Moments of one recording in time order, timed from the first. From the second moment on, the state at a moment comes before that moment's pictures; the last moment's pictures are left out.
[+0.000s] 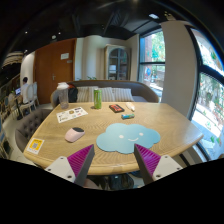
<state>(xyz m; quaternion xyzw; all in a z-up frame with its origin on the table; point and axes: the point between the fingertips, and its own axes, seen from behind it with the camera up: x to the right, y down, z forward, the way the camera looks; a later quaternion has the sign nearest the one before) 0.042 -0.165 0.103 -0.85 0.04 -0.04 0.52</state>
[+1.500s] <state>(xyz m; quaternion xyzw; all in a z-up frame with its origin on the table) -0.173 0.048 -0.015 -0.89 -0.09 0.06 0.45</state>
